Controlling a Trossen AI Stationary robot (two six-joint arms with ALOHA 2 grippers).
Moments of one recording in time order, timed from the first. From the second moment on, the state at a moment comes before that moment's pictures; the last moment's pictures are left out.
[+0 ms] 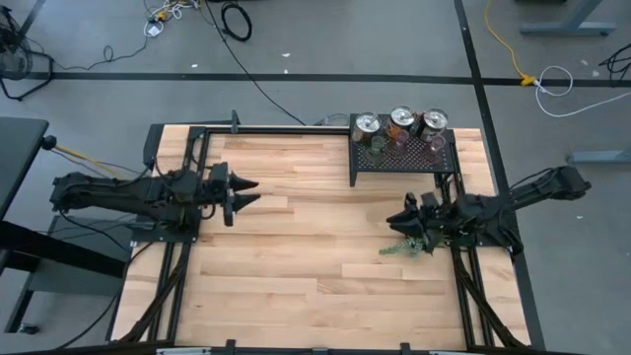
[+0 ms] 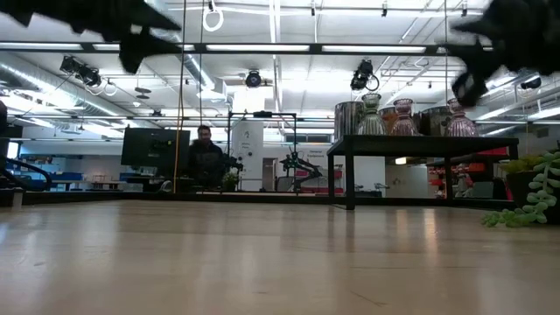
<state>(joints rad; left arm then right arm) -0.04 0.58 0.47 -0.05 -0.26 -0.33 0.27 0.52 0.08 0.52 0.14 0.46</state>
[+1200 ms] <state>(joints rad) -0.05 0.00 0.01 0.16 -0.22 -0.33 0.26 0.00 0.02 0.21 0.12 0.46</state>
